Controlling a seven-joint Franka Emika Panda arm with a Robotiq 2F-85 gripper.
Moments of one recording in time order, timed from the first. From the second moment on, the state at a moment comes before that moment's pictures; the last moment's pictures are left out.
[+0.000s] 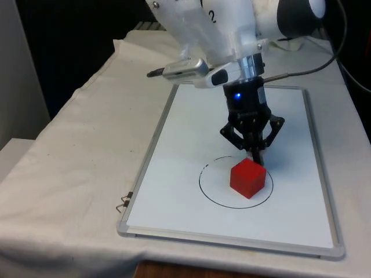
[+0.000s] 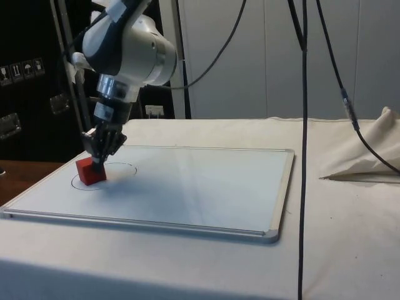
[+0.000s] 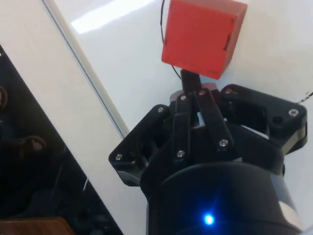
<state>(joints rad) 0.20 0.71 -0.14 -1.72 0.81 2.69 -0.41</state>
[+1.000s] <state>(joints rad) 0.20 0.58 -0.14 -1.82 0.62 2.67 -0.44</state>
